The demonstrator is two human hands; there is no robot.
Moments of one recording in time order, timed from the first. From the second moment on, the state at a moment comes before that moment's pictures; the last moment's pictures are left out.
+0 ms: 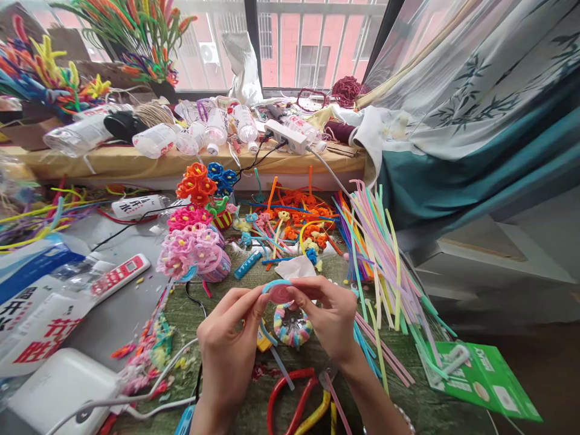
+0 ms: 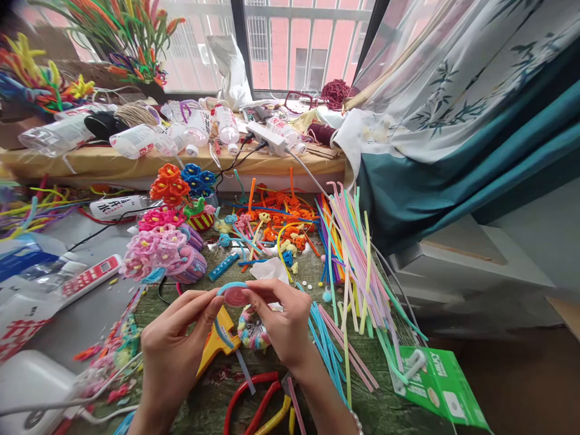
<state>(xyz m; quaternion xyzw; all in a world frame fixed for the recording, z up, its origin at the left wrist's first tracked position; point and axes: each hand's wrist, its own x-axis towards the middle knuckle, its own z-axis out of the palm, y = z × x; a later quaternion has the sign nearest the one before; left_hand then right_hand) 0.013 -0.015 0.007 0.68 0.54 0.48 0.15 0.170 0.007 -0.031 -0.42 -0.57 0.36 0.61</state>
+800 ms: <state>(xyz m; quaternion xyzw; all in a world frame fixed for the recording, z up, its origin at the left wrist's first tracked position) 0.021 -0.018 0.007 0.54 0.57 0.52 0.32 0.161 0.006 -0.033 -0.40 -0.50 0.46 0.61</state>
